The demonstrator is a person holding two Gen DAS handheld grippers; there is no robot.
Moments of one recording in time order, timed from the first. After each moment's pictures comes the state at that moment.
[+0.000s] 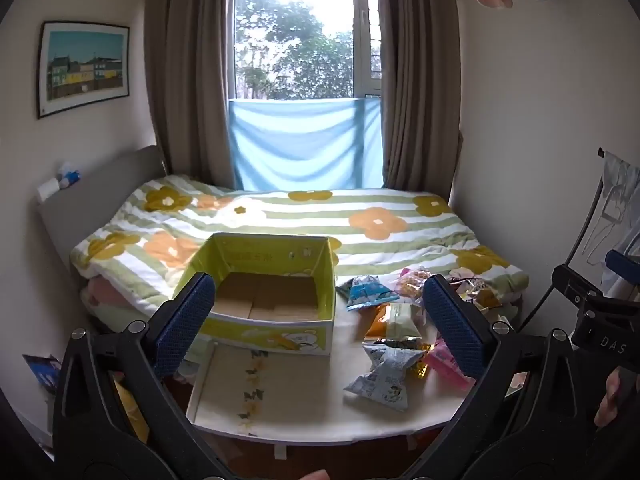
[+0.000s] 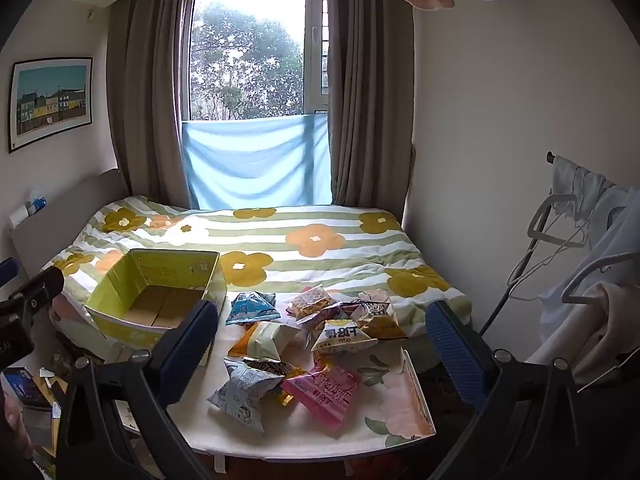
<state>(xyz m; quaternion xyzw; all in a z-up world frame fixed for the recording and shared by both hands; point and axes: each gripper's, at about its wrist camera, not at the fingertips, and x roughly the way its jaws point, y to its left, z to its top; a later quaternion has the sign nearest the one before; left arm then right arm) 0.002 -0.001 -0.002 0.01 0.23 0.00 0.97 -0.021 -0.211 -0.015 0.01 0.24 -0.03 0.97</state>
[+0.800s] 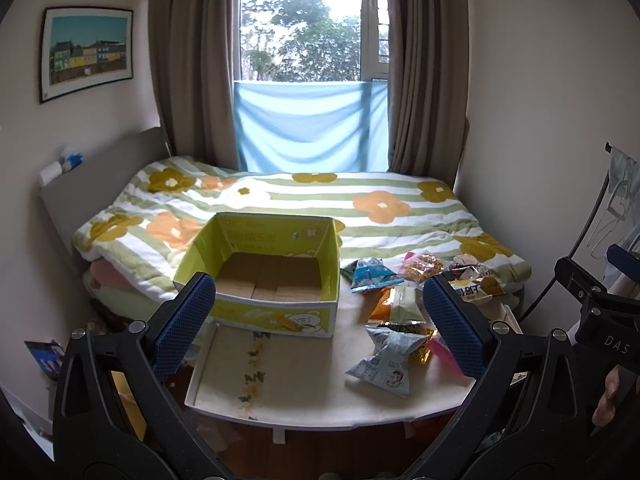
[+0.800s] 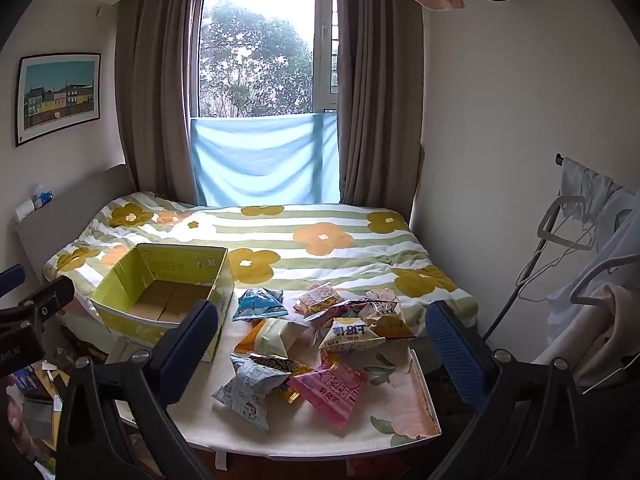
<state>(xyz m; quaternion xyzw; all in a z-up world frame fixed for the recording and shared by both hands) 0.001 0.004 -0.012 0.00 0.25 0.01 0.97 -0.020 -0.206 -0.018 0.00 0.25 -0.02 0.97</state>
